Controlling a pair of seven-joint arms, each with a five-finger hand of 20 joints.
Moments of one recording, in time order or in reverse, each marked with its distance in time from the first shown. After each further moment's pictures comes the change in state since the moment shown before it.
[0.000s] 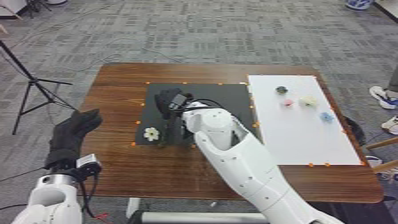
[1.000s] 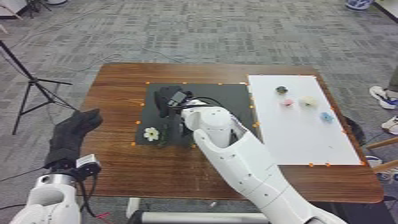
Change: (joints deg) left arm 0.2 0.1 -0.6 0.2 -0.1 -1.4 0.0; right arm 1.1 -0.1 -0.6 0.9 2.2 1.3 1.9
